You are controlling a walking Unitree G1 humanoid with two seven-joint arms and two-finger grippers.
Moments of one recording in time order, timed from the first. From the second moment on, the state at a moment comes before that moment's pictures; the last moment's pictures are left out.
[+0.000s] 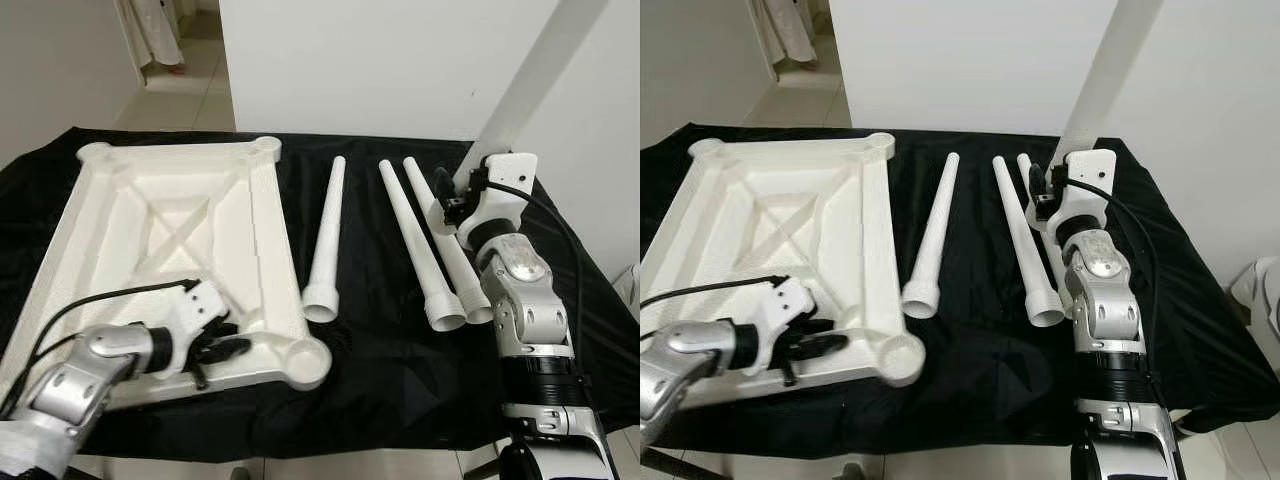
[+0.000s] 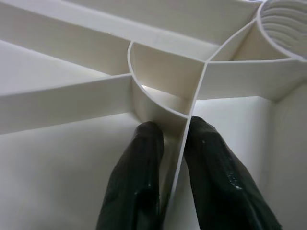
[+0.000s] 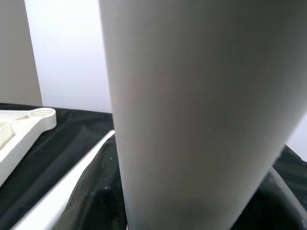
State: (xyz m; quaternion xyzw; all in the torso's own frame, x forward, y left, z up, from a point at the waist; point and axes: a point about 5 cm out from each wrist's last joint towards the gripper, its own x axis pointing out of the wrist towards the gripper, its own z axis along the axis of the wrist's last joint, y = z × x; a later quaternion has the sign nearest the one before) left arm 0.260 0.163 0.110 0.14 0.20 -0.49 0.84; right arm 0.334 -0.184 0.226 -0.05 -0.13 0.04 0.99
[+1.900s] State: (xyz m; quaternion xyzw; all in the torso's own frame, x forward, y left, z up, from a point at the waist) left arm 0.275 0.111 0.168 0.10 -0.03 -0.42 0.90; right arm 0.301 -0.111 0.186 -0.01 -0.10 0.18 0.98
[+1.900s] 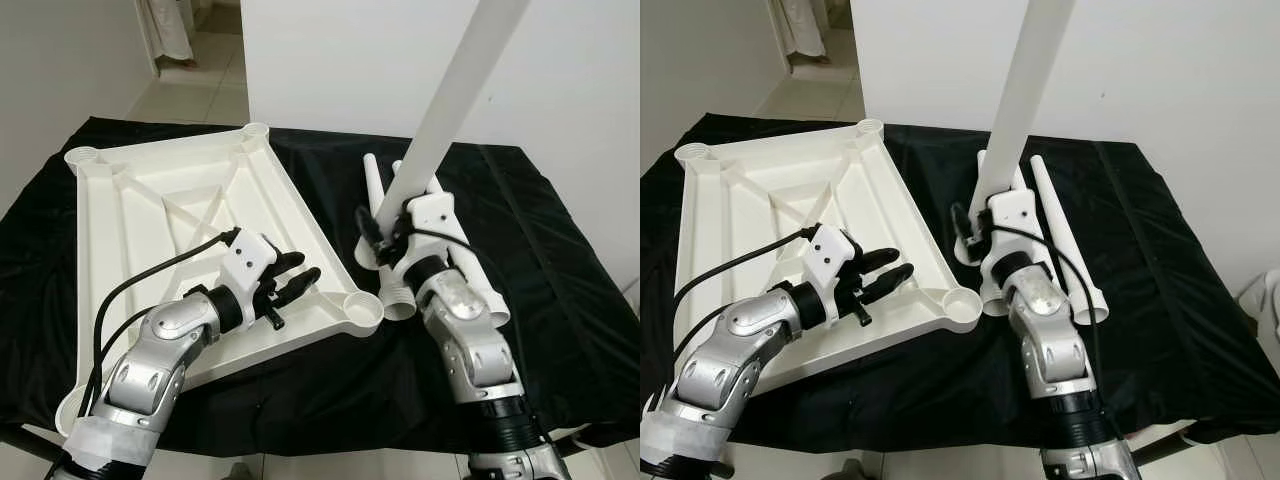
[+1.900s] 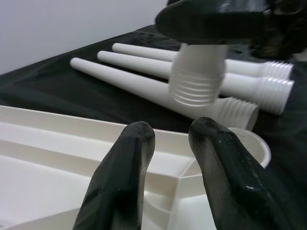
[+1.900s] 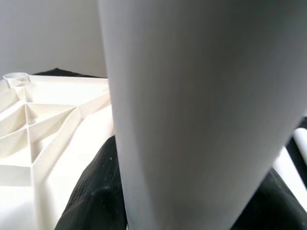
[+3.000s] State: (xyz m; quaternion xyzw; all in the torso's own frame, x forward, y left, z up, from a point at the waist) left arm 0.256 0.132 0.146 0.15 0.01 -0.42 0.90; right arm 0.284 -0.119 0.197 0.04 -0.09 0.19 0.98
